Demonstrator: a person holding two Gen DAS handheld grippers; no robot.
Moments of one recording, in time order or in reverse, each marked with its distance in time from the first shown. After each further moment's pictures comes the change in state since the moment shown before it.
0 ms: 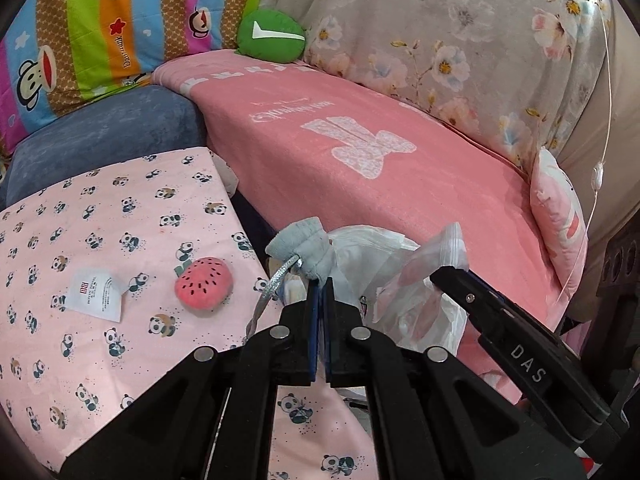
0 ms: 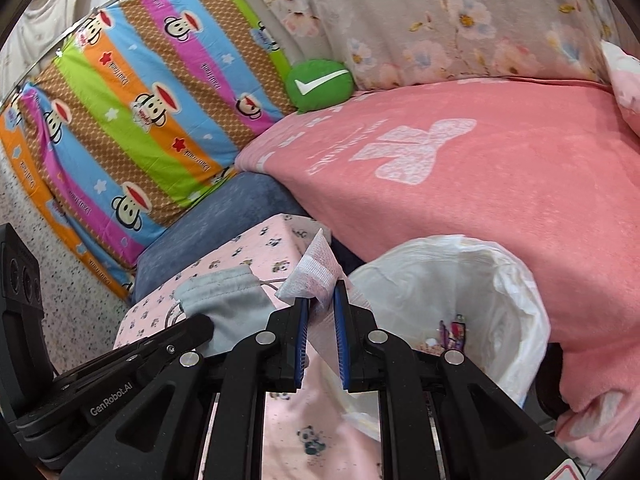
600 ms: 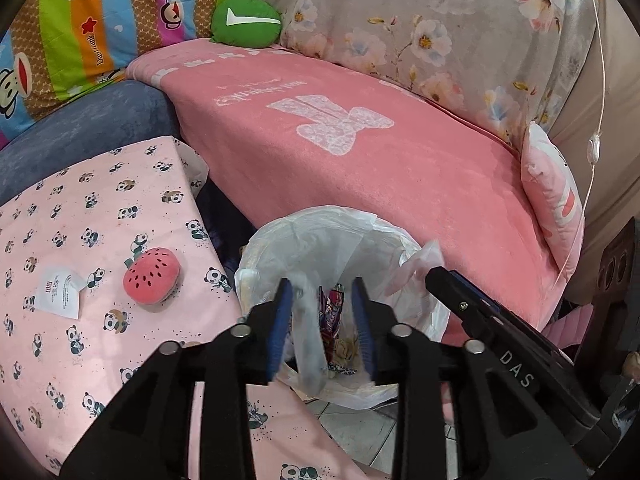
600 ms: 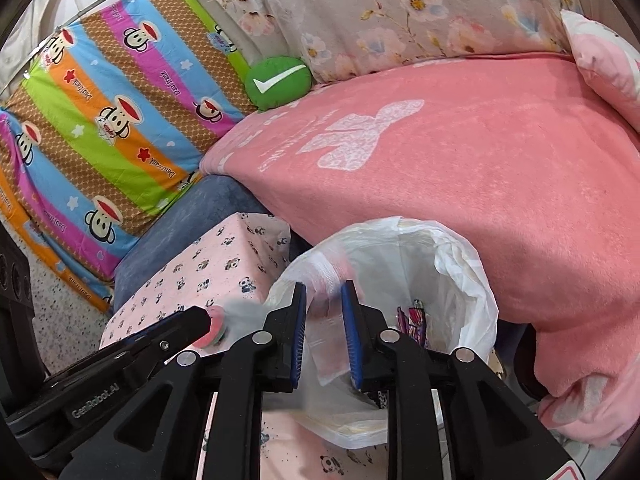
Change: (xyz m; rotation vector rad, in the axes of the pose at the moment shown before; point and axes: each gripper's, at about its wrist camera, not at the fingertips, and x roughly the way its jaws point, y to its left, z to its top) left arm 0.033 -0.039 -0.010 0.041 0.042 -0.017; right arm 0.000 -0.055 -0.010 0.086 0.023 -0.073
